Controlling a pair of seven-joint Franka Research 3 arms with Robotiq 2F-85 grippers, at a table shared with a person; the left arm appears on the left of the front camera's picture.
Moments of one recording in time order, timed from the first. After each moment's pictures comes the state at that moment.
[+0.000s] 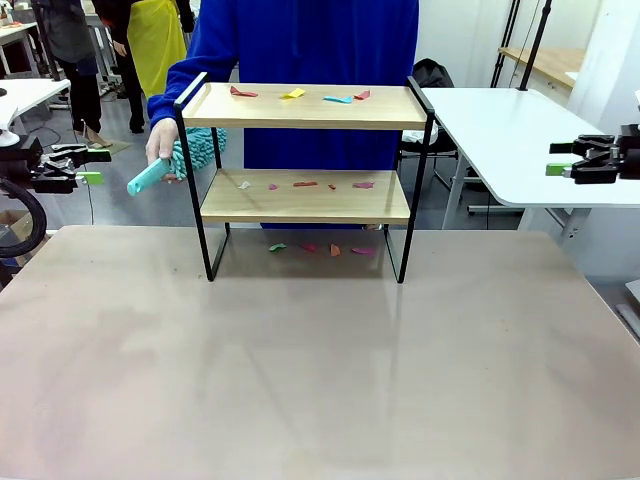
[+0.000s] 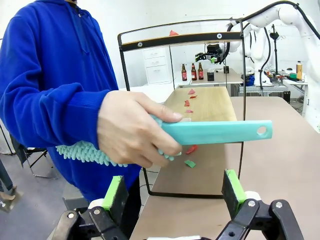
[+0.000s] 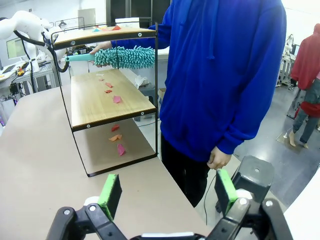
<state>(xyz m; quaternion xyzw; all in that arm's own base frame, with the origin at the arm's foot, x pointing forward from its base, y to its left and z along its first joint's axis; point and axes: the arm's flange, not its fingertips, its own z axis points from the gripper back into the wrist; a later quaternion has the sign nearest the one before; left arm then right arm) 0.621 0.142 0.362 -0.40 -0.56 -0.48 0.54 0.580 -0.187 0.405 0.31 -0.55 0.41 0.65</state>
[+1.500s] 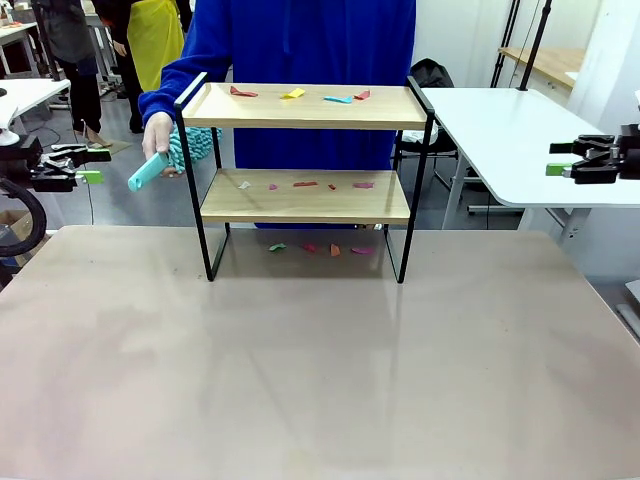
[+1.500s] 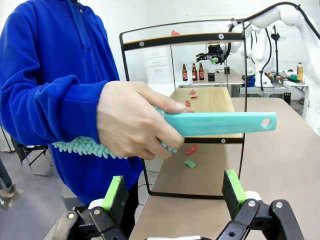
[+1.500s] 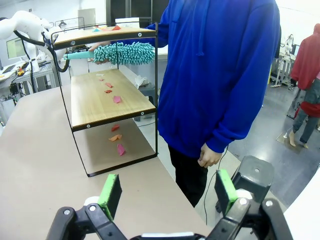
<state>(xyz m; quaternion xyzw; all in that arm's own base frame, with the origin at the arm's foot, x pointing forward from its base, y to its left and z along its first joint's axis) 0.622 0.143 0.366 -0.41 -0.56 -0.47 0.54 0.580 -0.187 0.405 0.31 -0.55 0.41 0.65</state>
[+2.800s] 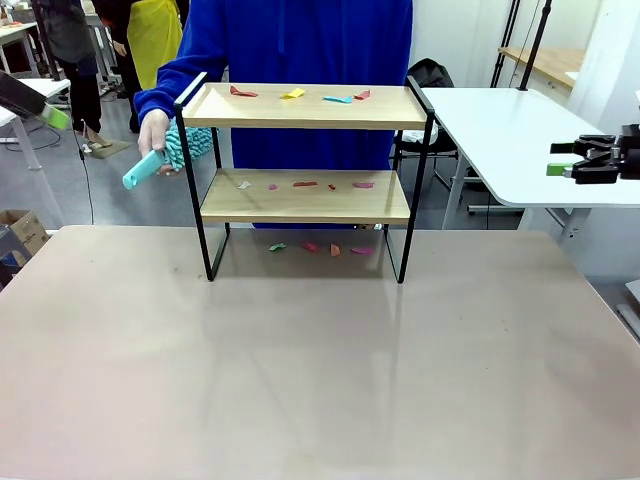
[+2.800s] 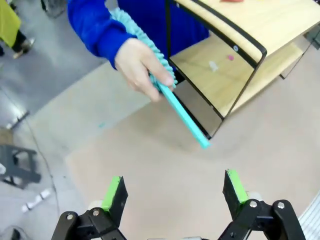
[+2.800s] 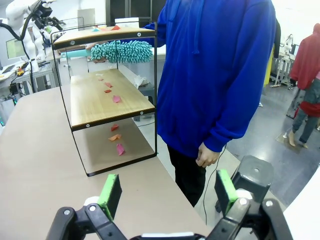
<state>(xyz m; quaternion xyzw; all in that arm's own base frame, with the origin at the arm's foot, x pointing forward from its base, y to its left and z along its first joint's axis) 0.423 0.028 0.603 -0.11 -0.36 -0.27 0.89 0.581 -0.188 0.404 0.31 -0.55 0.41 0.65</state>
